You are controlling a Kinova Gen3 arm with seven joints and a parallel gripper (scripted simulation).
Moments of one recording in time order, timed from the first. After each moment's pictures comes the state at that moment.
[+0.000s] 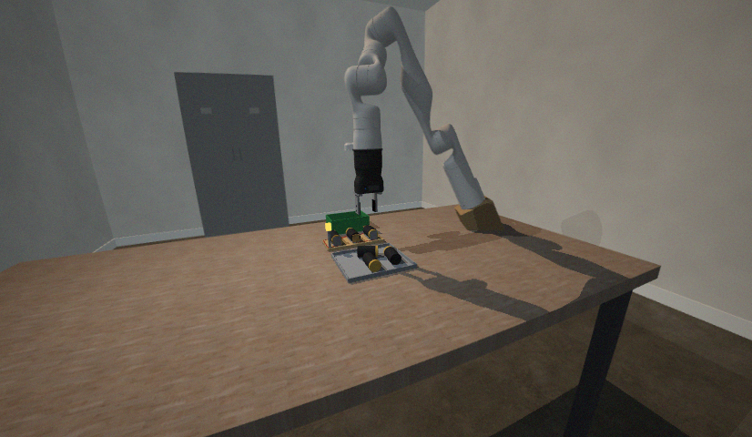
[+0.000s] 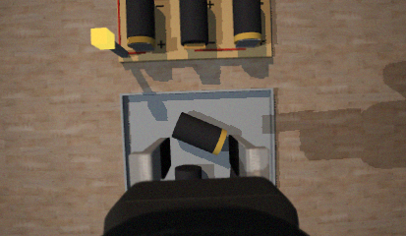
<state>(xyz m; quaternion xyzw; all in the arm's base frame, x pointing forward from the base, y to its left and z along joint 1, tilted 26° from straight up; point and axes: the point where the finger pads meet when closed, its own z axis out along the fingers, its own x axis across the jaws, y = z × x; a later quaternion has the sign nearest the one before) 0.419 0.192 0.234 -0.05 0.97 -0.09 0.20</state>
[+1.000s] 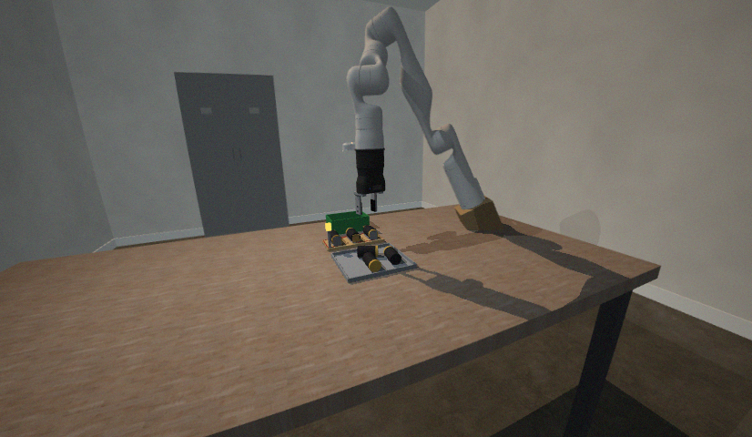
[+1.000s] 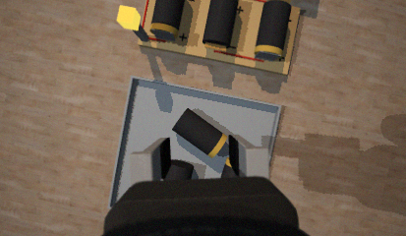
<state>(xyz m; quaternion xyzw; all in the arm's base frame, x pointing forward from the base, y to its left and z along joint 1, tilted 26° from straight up) 0.419 0.193 0.234 -0.16 0.96 -0.11 0.19</state>
